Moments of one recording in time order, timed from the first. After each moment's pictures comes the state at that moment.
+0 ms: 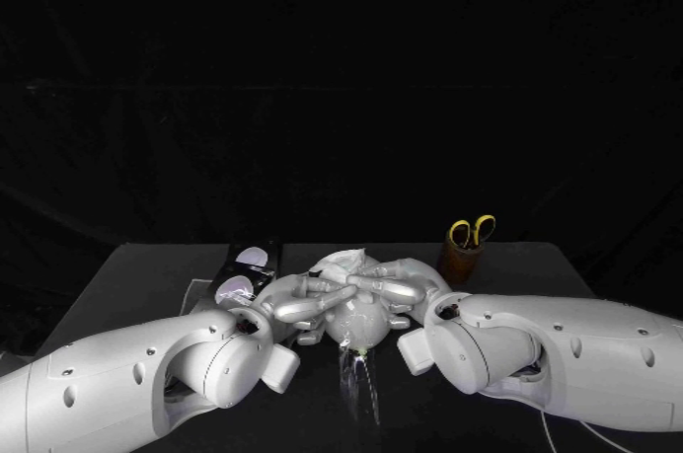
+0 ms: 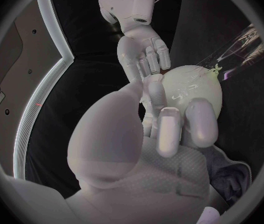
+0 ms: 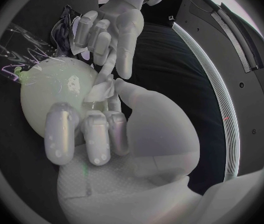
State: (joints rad) left arm 1.15 -0.76 -0.12 1.68 -0.10 -0.36 0.10; left_hand 1.43 -0.15 0.24 0.27 0.05 0.89 0.13 0.34 0.30 1.19 0.05 0.96 0.55 1.46 -0.02 1.50 1.31 0.08 1.36 0.08 1.42 1.18; right arm 1.22 -0.84 -0.19 1.83 -0.07 -0.73 0.12; right_hand 1.29 -0.06 0.53 0.02 0.05 1.09 0.06 0.32 0.49 1.47 -0.01 1.57 1.31 1.47 -0.06 1.57 1.31 0.05 1.46 0.04 1.36 1.31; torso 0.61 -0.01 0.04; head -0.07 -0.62
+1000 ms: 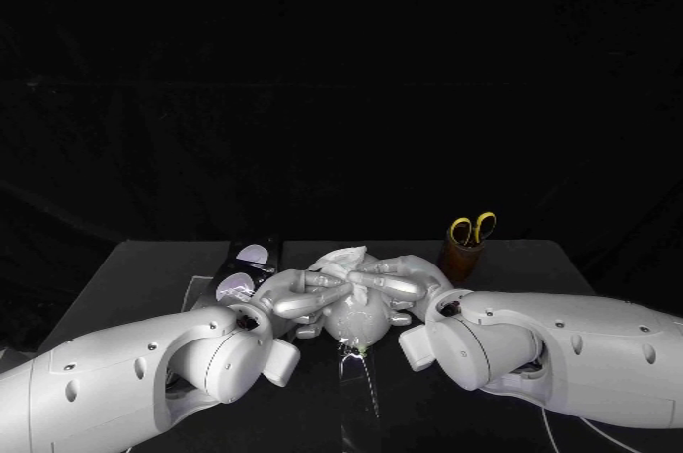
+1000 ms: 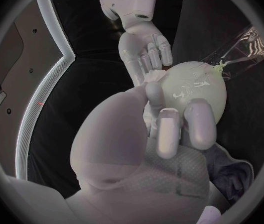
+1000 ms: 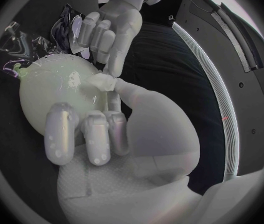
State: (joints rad) left arm 1.15 -0.76 -0.12 1.68 -0.08 -0.37 0.13; left_hand 1.50 -0.05 0.40 0.20 0.05 1.02 0.08 0.39 0.30 1.24 0.01 0.95 0.58 1.47 -0.05 1.52 1.31 0.08 1.37 0.05 1.42 1.21; right arm 1.22 -0.84 -0.19 1.82 -0.07 -0.73 0.13; right_hand 1.29 -0.06 0.53 0.02 0.05 1.09 0.06 0.32 0.49 1.47 -0.01 1.57 1.31 1.46 -0.06 1.57 1.31 0.04 1.46 0.04 1.36 1.31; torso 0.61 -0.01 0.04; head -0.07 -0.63
